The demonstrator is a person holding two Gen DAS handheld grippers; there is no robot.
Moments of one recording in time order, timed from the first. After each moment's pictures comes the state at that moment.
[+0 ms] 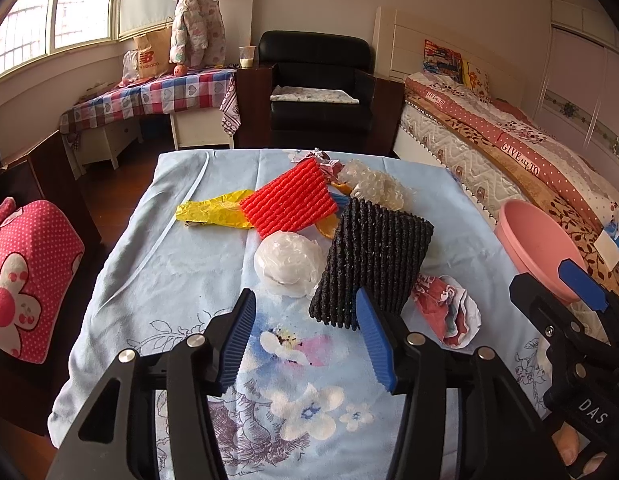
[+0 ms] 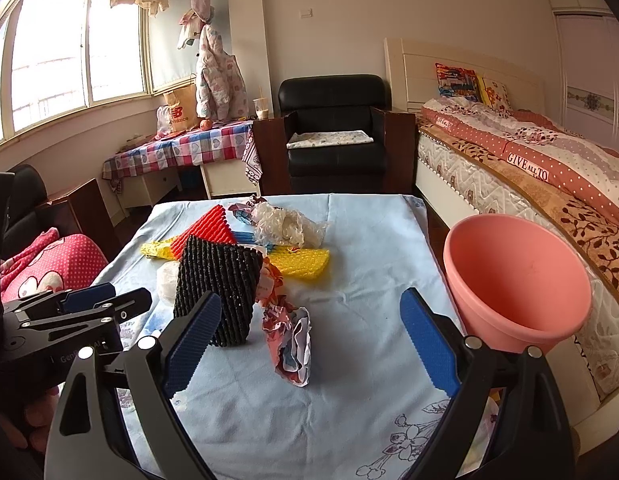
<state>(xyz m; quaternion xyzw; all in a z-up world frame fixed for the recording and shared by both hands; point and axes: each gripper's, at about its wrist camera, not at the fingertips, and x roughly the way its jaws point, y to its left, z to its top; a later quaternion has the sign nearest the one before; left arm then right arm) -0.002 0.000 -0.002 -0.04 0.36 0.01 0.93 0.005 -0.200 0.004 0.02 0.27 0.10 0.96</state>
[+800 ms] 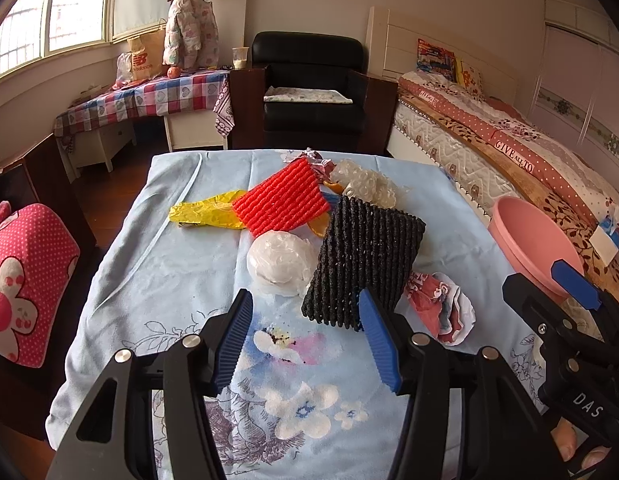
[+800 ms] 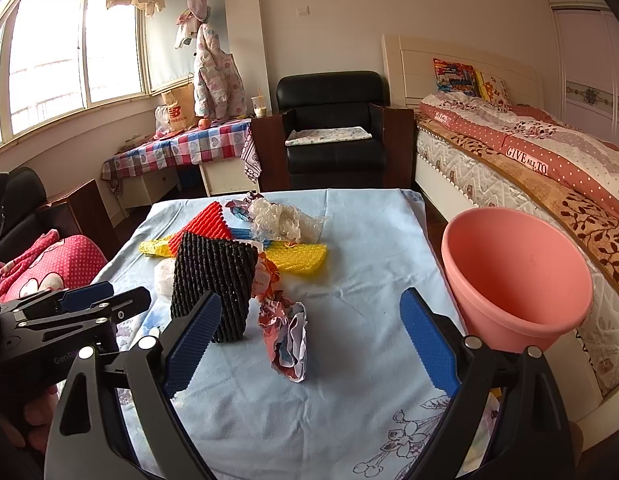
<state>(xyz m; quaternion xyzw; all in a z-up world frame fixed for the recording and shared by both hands) -0.002 -0.004 -0.003 -0.04 0.36 -0.01 0.93 0.006 -0.204 0.000 0.02 0.28 0.10 0.96</state>
